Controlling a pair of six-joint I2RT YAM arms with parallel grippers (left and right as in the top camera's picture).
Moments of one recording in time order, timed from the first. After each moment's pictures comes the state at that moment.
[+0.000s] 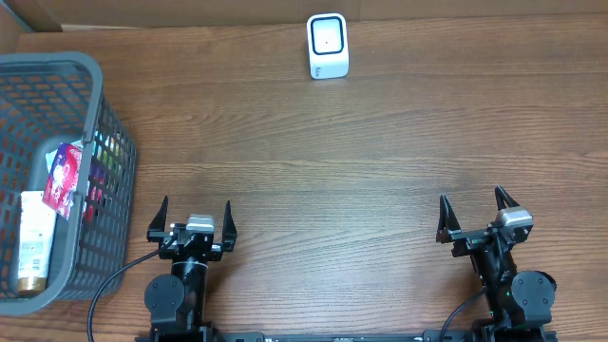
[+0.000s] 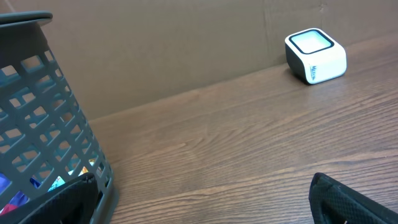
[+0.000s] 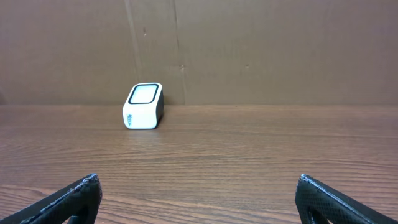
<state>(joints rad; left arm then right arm) 0.08 0.02 0.01 -0.08 0.05 0.29 0.06 0.01 0.02 -0.02 -0.12 0.07</state>
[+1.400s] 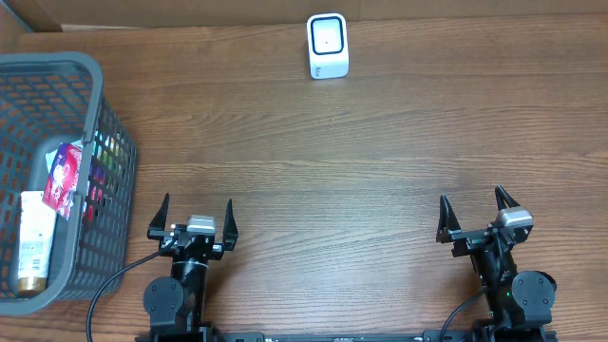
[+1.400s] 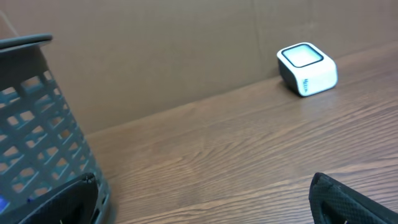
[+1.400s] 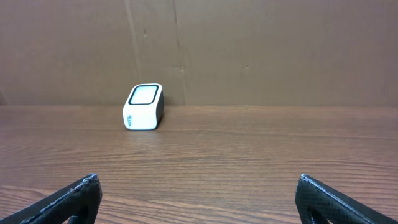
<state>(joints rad) 0.08 0.02 0.01 -0.03 0.09 0.29 0.06 0.01 0.02 -0.02 -0.12 0.07</state>
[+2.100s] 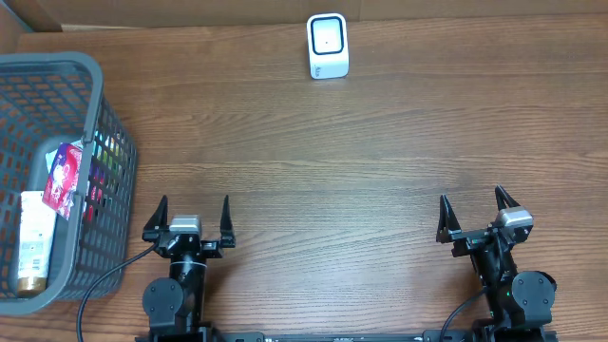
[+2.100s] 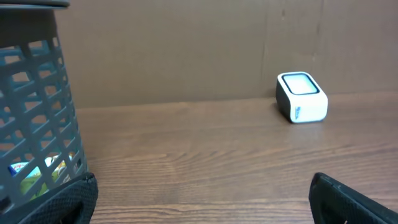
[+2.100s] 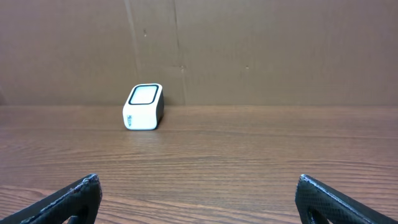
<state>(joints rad) 0.08 0.02 0.03 -0.03 0.06 0.04 0.06 0.01 0.02 -0.02 -0.12 0.07</state>
